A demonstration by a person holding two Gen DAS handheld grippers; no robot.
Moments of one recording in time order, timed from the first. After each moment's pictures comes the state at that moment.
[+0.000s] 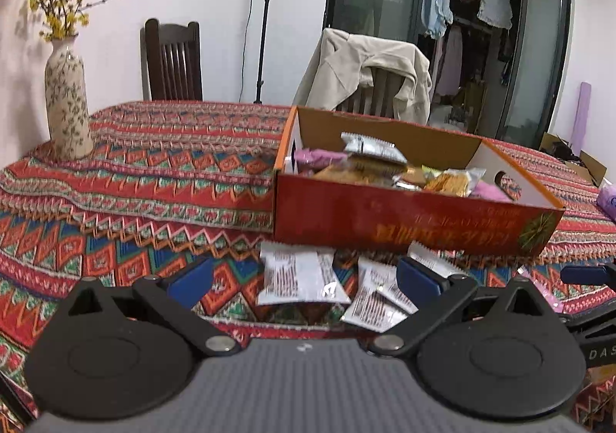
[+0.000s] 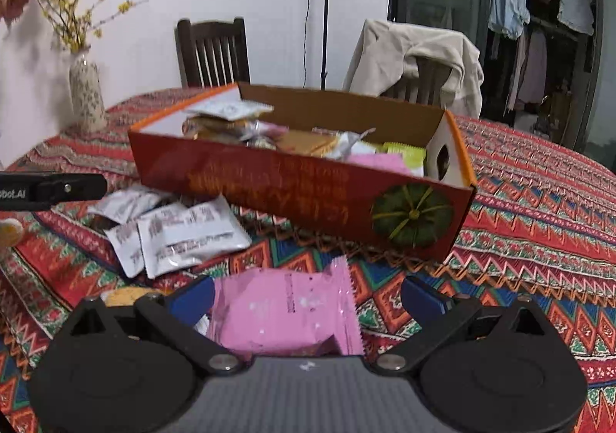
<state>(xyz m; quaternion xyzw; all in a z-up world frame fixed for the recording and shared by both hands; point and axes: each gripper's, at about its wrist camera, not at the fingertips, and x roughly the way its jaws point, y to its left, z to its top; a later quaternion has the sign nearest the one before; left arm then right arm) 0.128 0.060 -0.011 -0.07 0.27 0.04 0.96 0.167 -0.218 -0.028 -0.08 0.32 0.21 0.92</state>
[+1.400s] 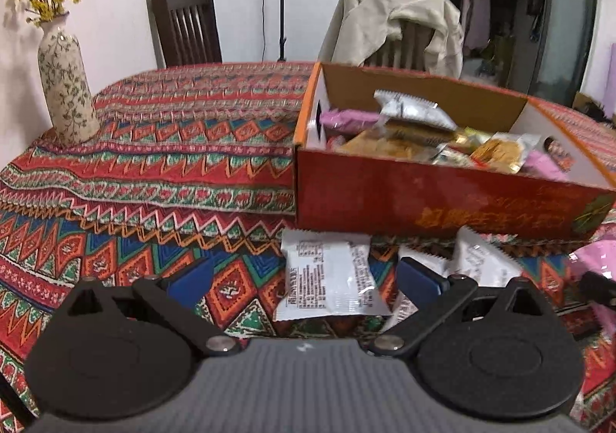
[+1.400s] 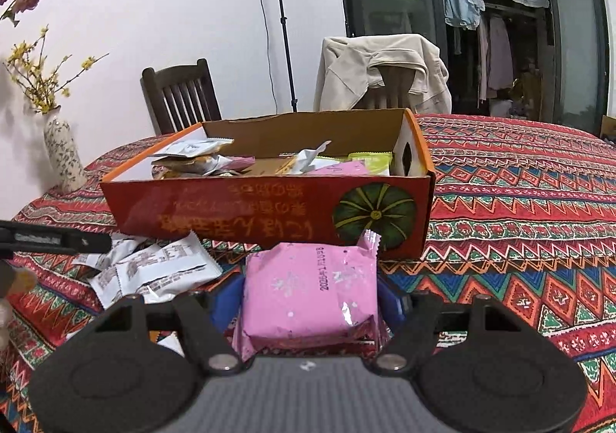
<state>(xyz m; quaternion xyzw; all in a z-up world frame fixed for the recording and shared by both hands) 0.180 0.059 -0.024 -0.03 0.35 0.08 0.93 0.170 -0.246 -0.034 0.01 0.28 0.18 0.94</state>
